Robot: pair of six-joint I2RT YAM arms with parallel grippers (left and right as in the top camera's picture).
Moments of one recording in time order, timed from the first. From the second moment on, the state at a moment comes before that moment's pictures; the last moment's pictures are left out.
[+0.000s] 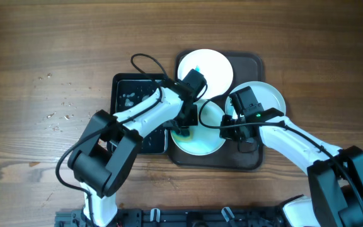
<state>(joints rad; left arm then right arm) -0.64 1.97 1.28 -0.82 0.01 -0.65 0.40 1.59 0.74 -0.45 -0.18 0.58</state>
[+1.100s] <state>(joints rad) -0.70 2.04 1.30 -0.58 0.41 -0.68 0.40 1.60 0.74 -0.45 -0.19 0.60</state>
